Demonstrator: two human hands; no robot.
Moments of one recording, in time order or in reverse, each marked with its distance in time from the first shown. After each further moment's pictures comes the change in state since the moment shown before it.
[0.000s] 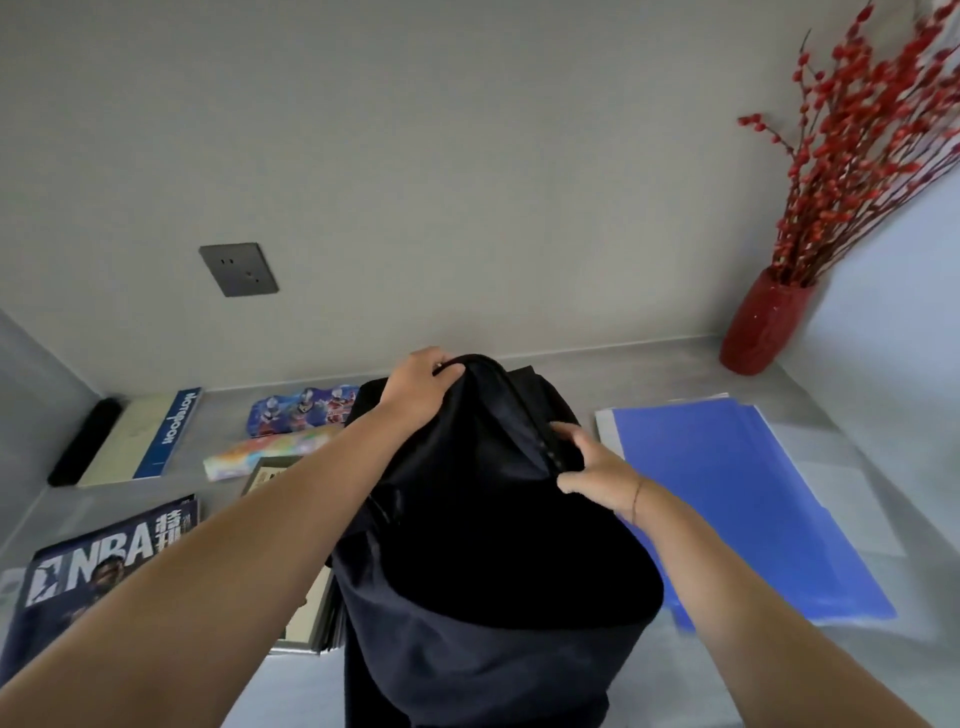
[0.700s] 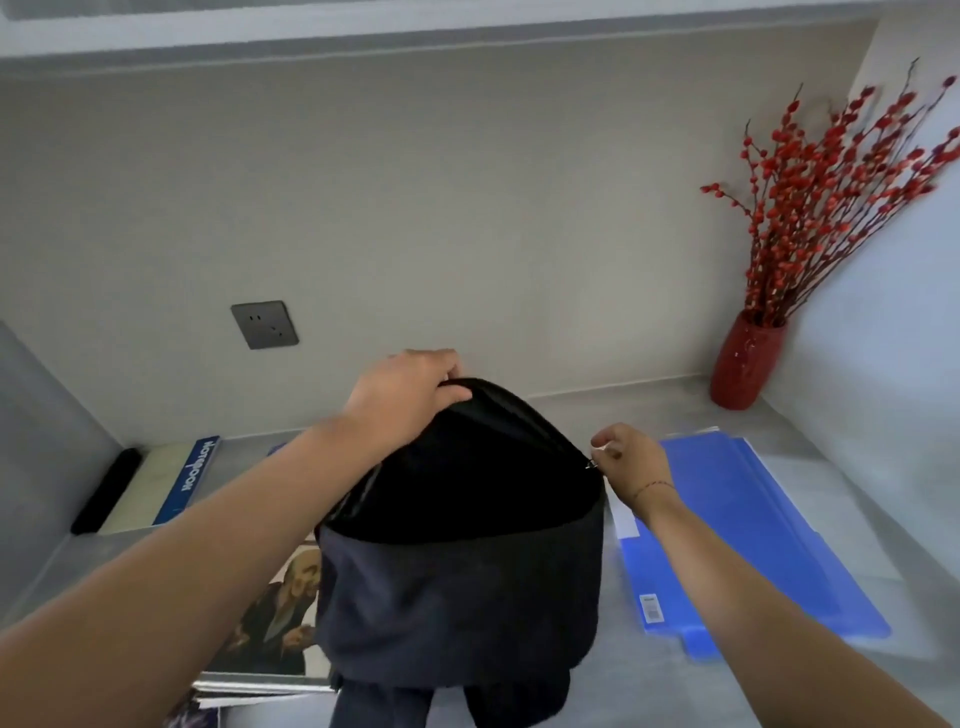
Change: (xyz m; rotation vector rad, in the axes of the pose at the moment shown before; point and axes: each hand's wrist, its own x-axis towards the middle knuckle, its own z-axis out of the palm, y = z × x) left_hand -0.061 0.065 -0.082 0.545 0.101 0.439; right_hand -0.023 -0.033 -0.023 -0.261 0.621 -0.044
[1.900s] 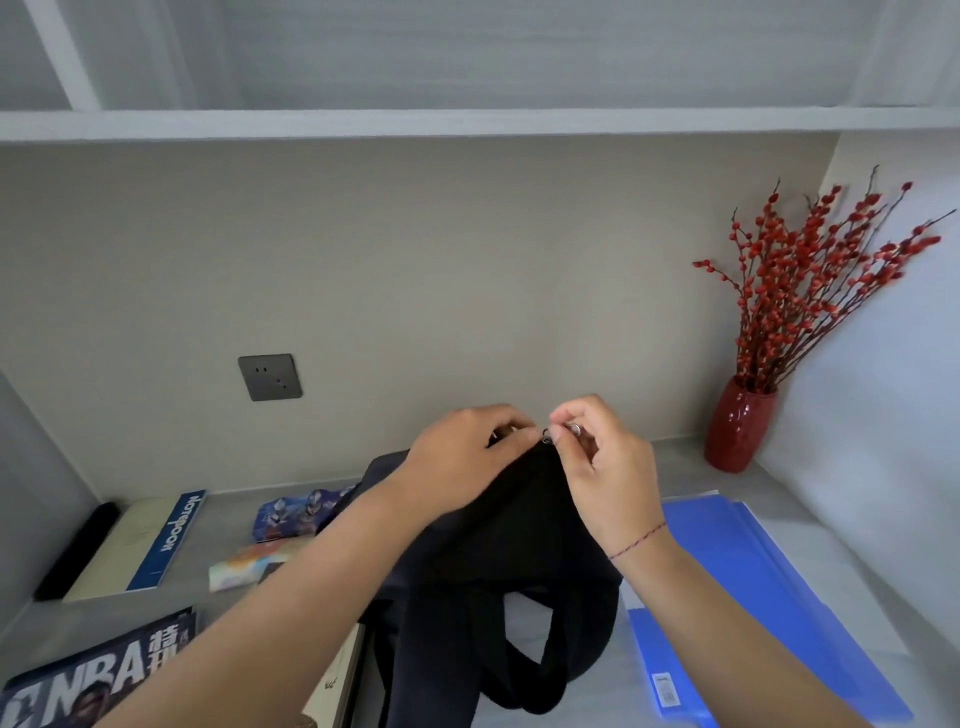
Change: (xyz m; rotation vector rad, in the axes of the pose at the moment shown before) left_hand -0.003 0.021 -0.006 -0.502 -0.080 0.082; right_hand -0.073 -0.138 -0.035 0.181 0.379 -0.634
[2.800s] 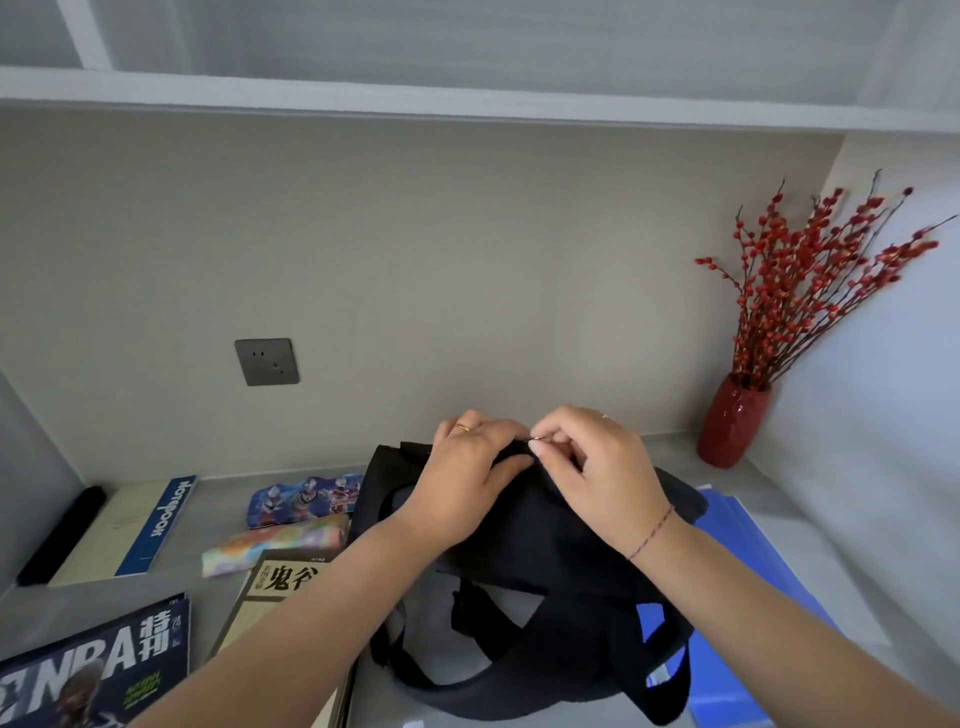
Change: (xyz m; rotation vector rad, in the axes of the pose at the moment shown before) left_hand -0.023 -0.027 0.026 0.118 0.245 0.234; right_hand -0.002 -0.016 -0.002 -0.158 -0.236 -0.233
